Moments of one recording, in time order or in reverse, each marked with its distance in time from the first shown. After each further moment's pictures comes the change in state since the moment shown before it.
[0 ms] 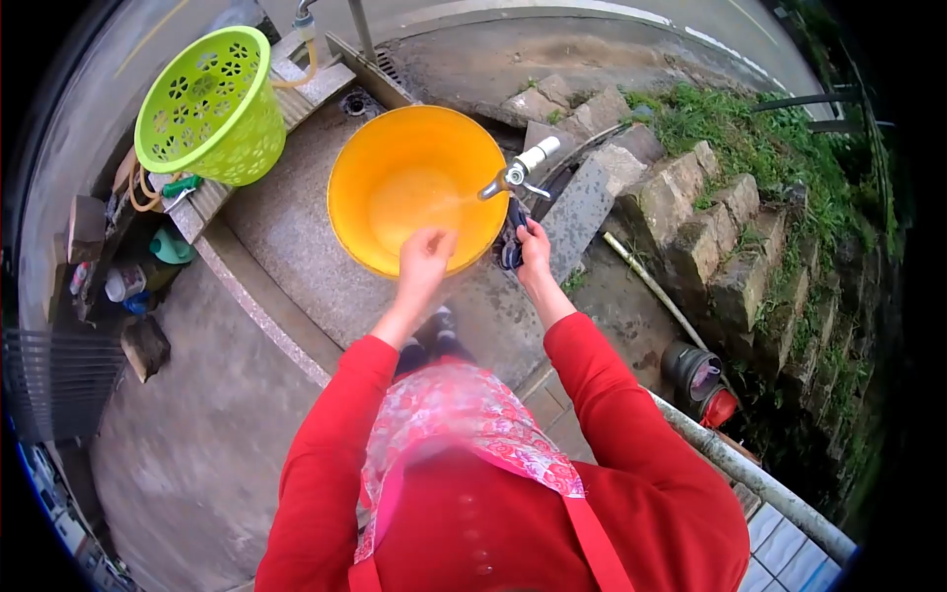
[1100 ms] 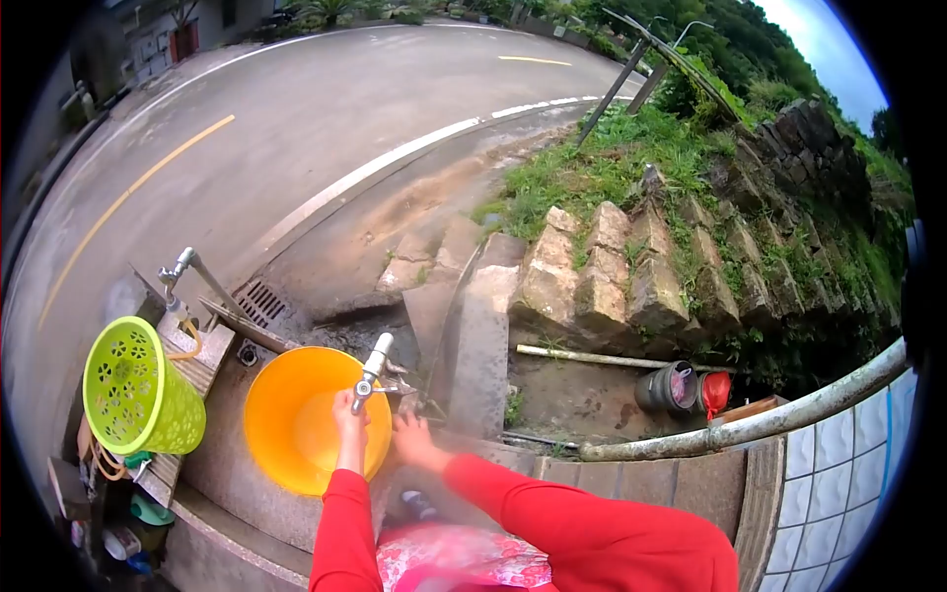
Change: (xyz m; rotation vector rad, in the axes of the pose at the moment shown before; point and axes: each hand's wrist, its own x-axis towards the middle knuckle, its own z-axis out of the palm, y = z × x) left_hand 0.108 -0.055 0.070 -0.443 -0.071 -0.273; right_hand -0.046 -0.016 0.028 -1.575 -0.313 -0.438
